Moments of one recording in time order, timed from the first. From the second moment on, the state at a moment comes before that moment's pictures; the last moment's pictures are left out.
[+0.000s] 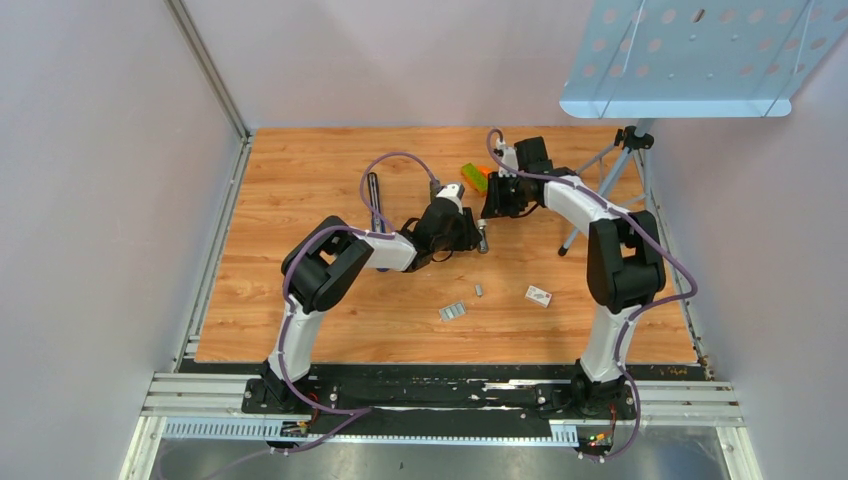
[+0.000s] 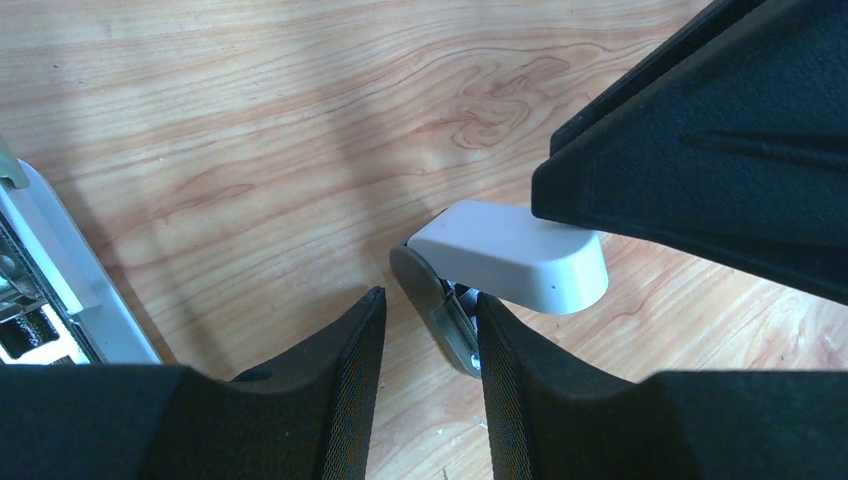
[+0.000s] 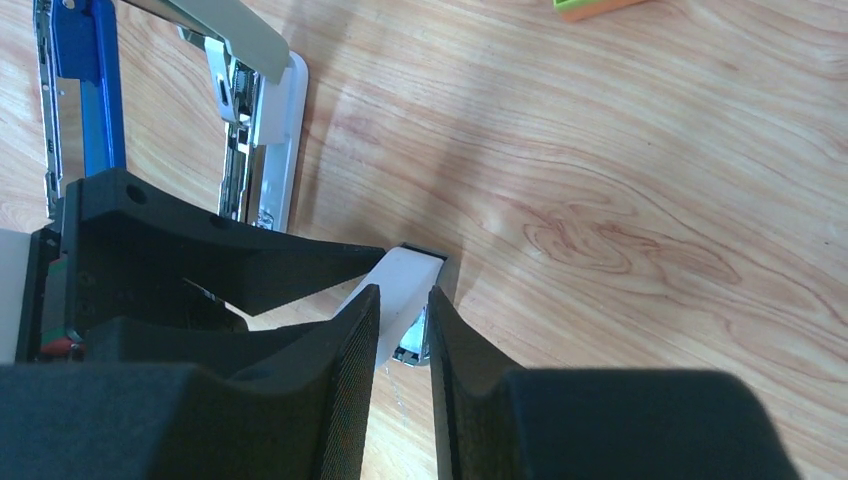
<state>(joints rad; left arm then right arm) -0.76 2.12 1.19 0.44 -0.02 -0.61 0.26 1.90 1.40 -0.43 -0.42 0.13</state>
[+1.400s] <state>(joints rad) -0.76 1.91 1.07 0.39 -0.02 -0.63 0.26 1.80 1.29 -0.45 -0.42 0.18</state>
